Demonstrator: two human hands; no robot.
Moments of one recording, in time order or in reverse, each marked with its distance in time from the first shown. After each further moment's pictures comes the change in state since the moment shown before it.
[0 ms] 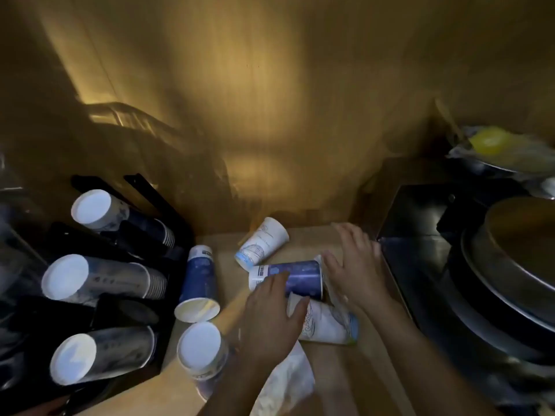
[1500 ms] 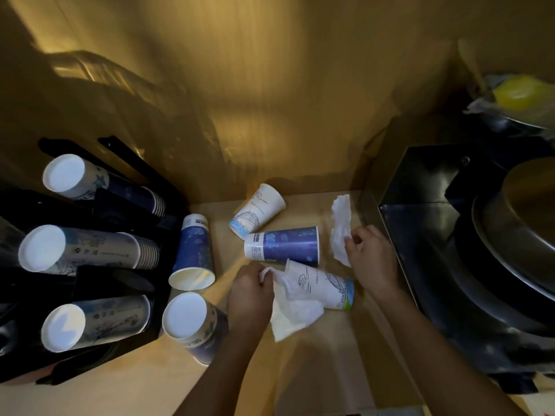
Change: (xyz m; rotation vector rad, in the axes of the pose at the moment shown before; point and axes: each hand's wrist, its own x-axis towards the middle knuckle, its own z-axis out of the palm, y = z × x) left_hand 0.004 -0.028 0.026 -0.043 0.135 -0.329; right_hand -0.019 0.045 0.020 0.097 0.015 0.230
